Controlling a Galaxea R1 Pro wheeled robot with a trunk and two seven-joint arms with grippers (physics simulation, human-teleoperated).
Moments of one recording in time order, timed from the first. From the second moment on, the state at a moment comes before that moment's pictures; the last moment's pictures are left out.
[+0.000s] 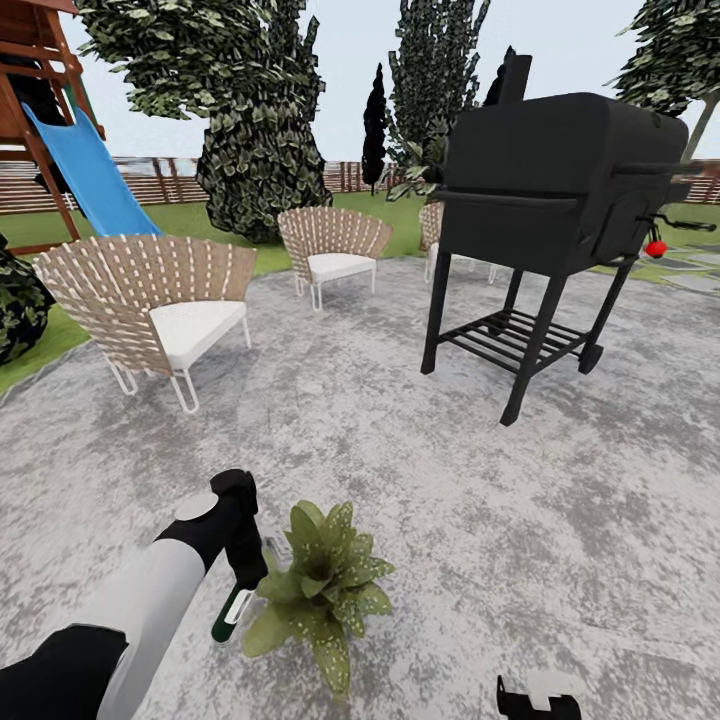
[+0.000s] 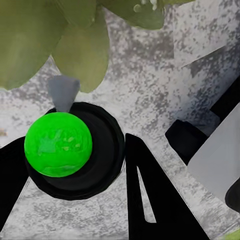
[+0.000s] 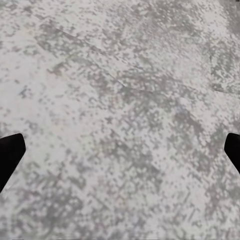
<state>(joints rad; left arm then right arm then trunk) -0.88 -0.02 -0.12 -0.58 -1.34 0.67 -1.44 -0.36 -0.03 -0.16 -0.18 0.23 -0.42 -0.24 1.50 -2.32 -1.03</state>
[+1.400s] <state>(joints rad) -0.79 -0.03 -0.11 -0.62 -1.33 0.71 -1.33 -0.36 -0.02 -0.16 -0.18 0.23 -0.42 -0.24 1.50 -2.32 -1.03</state>
